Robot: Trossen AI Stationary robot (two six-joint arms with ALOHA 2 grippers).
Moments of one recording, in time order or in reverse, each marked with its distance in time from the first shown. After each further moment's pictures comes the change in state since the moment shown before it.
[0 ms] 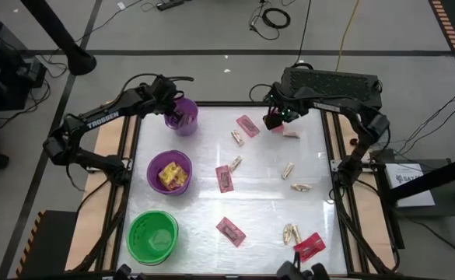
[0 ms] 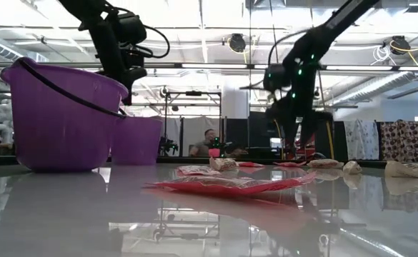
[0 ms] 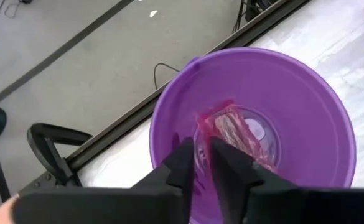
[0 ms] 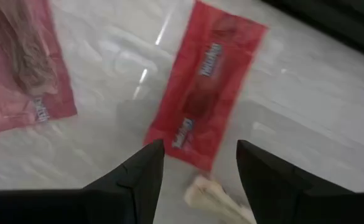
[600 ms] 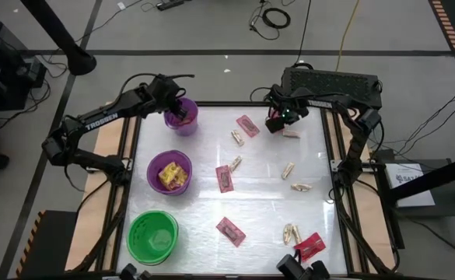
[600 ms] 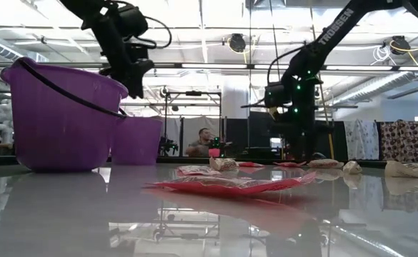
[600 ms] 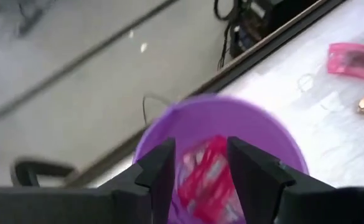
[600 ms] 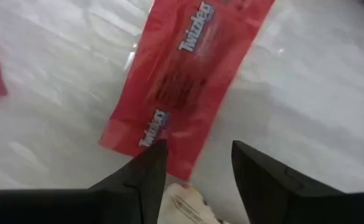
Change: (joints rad) left arm -0.034 -0.014 0.000 0.129 0.016 0.010; right arm -0.051 0.104 -0.006 -0.014 -0.034 -0.088
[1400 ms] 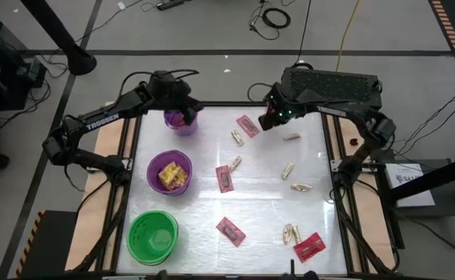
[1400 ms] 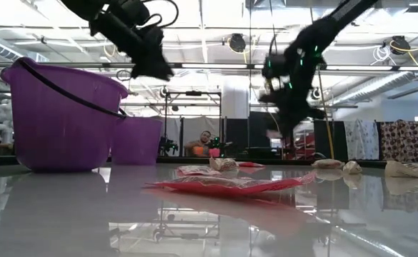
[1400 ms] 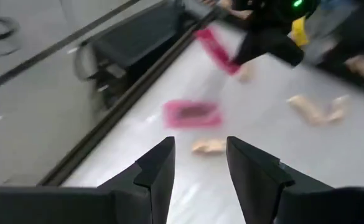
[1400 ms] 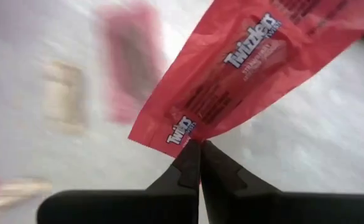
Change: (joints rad) left arm -0.029 0.010 0.000 0.262 0.555 0.030; right arm 0.127 -0.215 -0.016 0.105 -0.082 0.165
